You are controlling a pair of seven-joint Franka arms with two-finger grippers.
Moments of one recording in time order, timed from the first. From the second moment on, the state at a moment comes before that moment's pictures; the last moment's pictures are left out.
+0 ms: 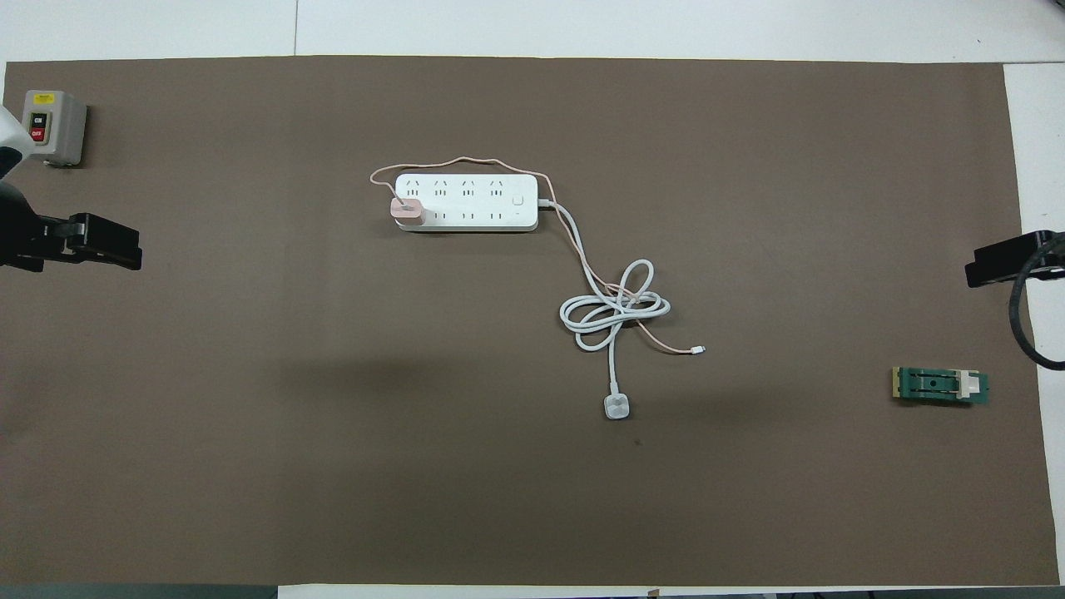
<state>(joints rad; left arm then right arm) -0.14 0.00 0.06 -1.62 0.05 1.58 -0.03 -0.03 -0.04 -0.03 -1.58 -0.03 1.49 -0.09</state>
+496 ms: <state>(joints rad) -0.14 -0.01 0.06 -1.63 0.00 1.54 -0.06 -0.03 -0.04 -0.03 -1.58 -0.03 1.49 -0.09</state>
